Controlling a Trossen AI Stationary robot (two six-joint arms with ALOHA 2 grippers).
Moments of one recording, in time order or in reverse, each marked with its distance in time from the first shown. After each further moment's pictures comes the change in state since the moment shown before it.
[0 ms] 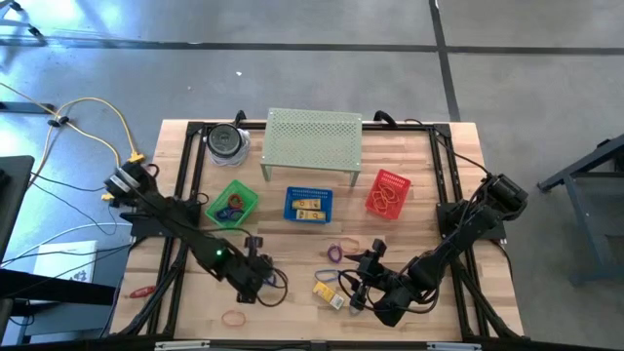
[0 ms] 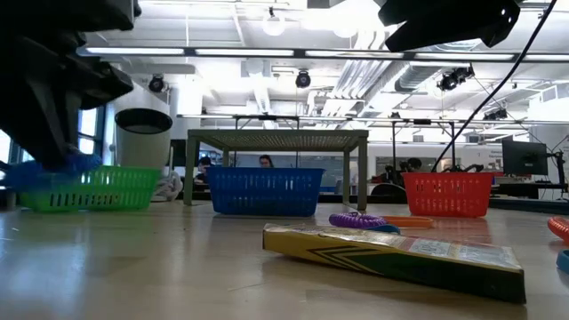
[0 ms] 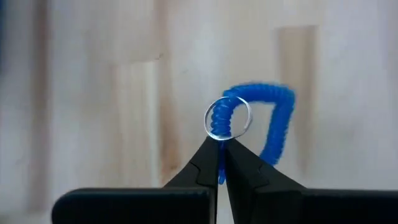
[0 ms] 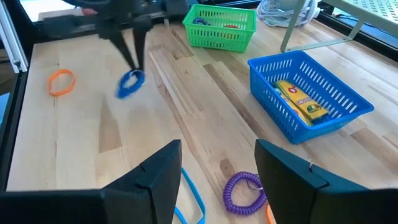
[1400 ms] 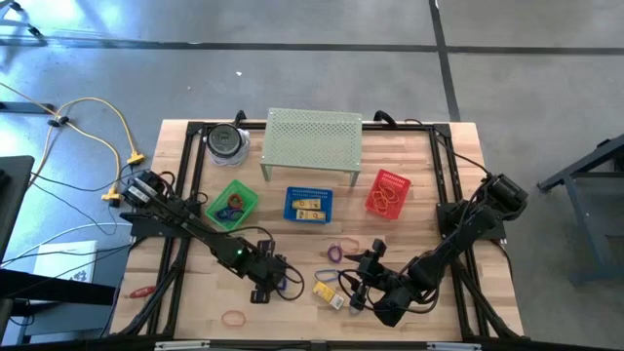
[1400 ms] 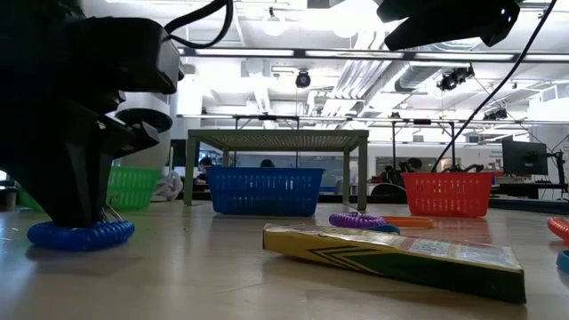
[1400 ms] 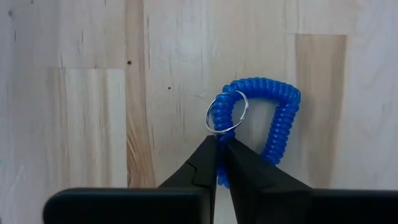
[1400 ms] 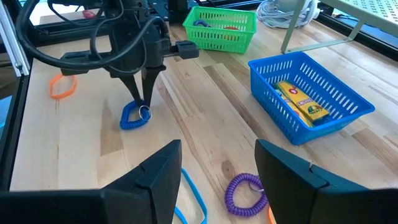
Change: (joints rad) left arm 0.116 0.243 -0.029 0.106 0.183 -0.002; right arm 0.000 -0.001 0.000 0.008 0.003 0.001
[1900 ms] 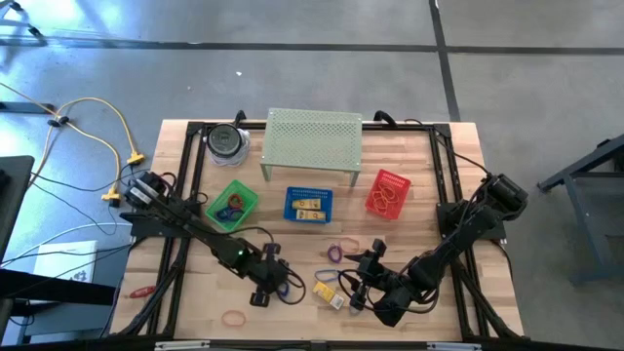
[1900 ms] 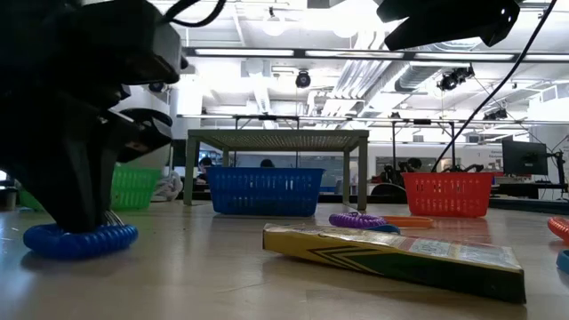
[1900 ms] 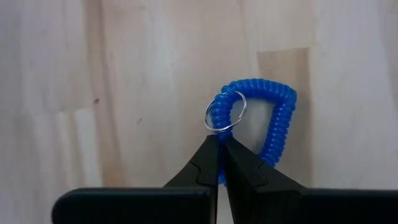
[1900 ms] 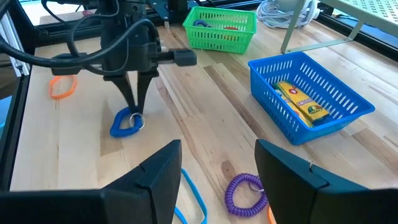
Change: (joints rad) left arm -0.005 0.002 -0.002 0.088 0.029 0.119; right arm 0.000 0.000 0.000 0.000 0.000 0.000
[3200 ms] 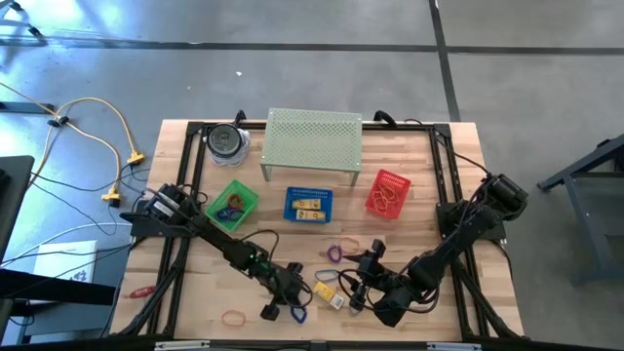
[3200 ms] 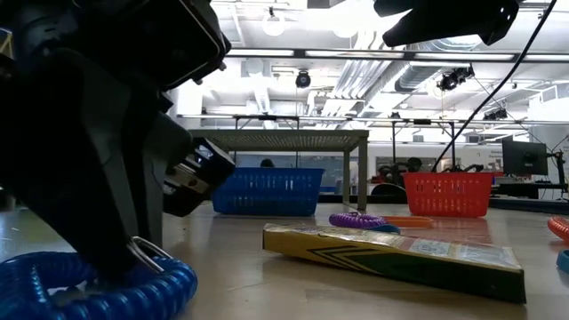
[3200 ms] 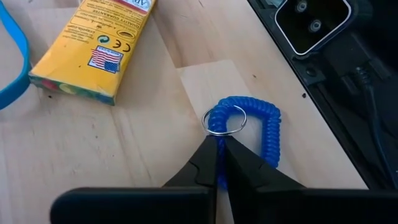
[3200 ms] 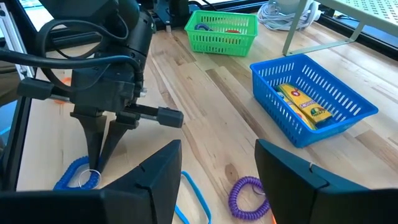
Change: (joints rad) left arm 0.008 0.137 -0.004 0.677 0.244 0.122; right arm 0.000 0.000 0.000 0.021 0.004 -0.004
